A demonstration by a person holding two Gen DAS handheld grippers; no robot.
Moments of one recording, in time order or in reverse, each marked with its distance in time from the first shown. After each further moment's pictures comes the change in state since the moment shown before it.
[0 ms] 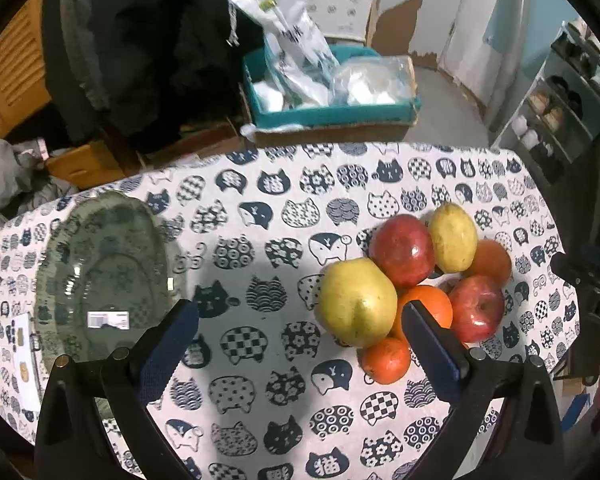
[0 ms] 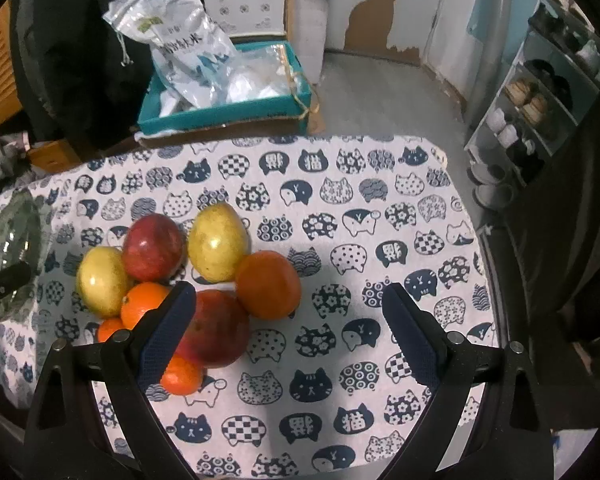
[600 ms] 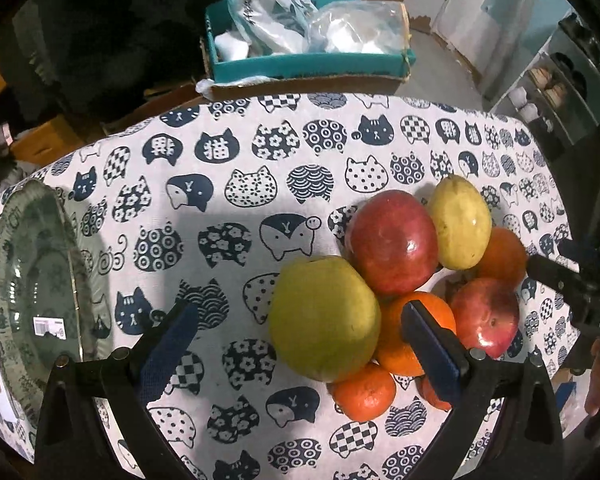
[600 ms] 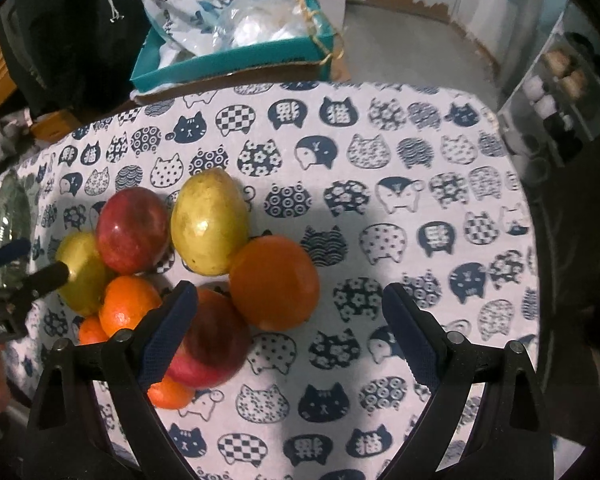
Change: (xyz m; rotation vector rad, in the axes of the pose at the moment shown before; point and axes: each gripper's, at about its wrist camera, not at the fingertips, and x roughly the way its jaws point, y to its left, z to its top) left arm 0.070 -0.027 0.014 0.013 0.148 -0.053; right arm 0.071 -0.004 0.016 -0.003 0.185 0.106
